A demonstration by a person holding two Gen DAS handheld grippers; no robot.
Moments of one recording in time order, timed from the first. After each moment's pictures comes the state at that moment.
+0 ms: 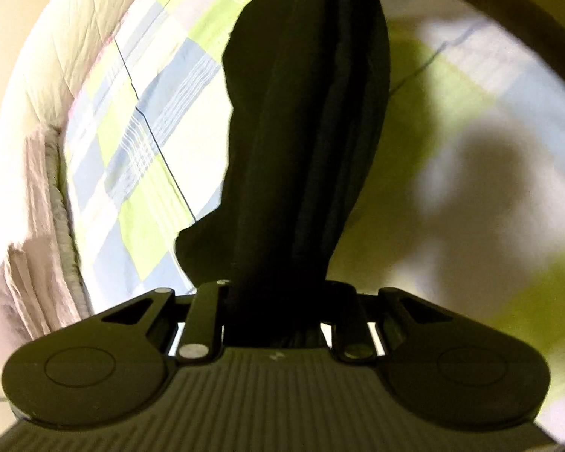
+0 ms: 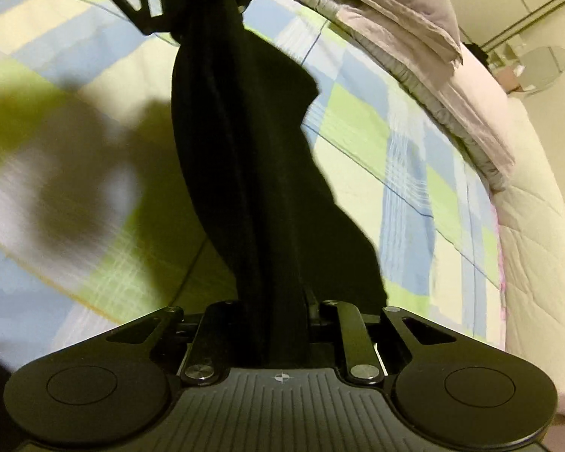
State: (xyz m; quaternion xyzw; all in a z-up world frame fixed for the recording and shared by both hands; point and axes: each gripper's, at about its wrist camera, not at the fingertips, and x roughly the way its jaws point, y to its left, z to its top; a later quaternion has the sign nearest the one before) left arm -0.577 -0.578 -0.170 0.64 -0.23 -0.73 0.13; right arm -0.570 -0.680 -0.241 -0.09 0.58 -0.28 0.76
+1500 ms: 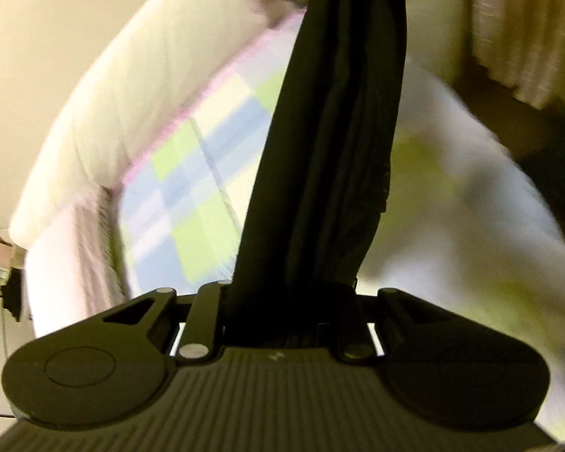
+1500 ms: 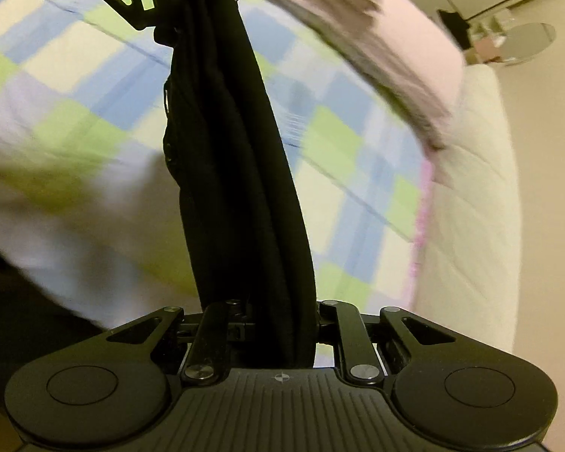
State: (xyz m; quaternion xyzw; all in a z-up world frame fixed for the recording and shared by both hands) left arm -0.815 -0.745 -0.018 0.57 -0.21 -0.77 0.18; right arm -0.758 -0.817 -0.073 -0.12 0.63 -0.28 0.71
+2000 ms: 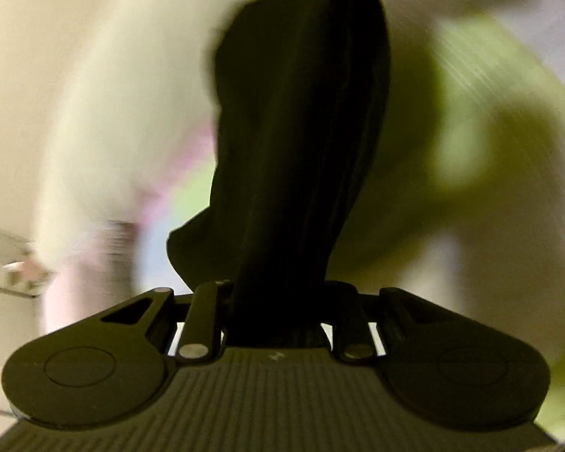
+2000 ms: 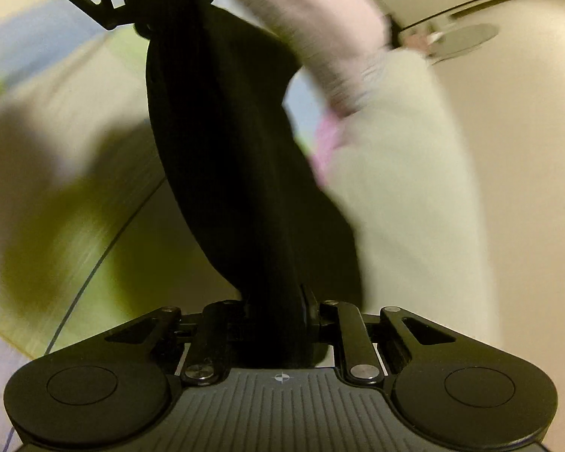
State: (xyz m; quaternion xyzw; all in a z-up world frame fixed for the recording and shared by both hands) left arm -1.048 -0.893 -0.227 0.59 -0.24 -0.72 0.26; right arm -0.933 -1.084 -0.253 -0.21 0.58 -0.33 0.72
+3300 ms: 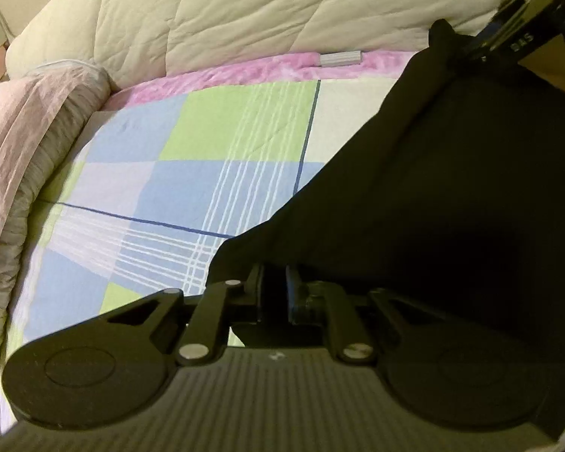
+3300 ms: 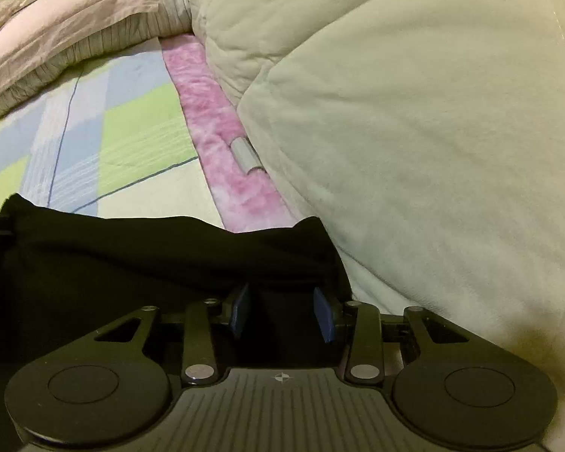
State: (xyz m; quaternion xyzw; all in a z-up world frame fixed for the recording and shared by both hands) left arm -1.035 -1.042 -0.214 0.51 0.07 -0.76 0.40; right arm -0.982 -1.304 -0.277 0.26 0.41 -0.48 0.73
